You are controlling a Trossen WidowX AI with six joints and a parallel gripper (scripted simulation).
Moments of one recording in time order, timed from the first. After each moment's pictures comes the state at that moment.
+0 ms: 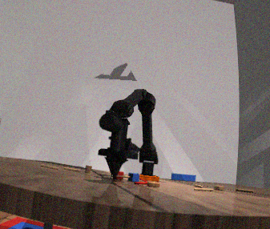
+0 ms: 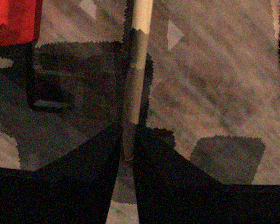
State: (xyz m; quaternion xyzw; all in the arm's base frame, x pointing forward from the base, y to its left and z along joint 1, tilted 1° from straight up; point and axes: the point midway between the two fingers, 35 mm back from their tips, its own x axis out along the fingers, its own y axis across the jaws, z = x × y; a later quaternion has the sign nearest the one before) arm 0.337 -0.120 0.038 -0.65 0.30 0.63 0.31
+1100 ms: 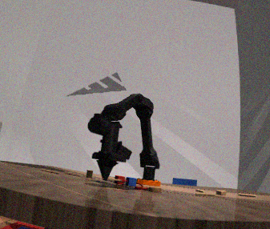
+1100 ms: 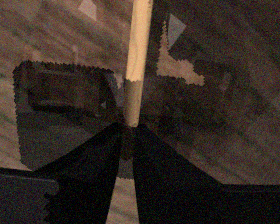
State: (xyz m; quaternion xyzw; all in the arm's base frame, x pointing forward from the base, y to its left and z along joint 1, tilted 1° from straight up) arm 0.339 -0.158 0.040 -0.63 0.34 0.61 0.34
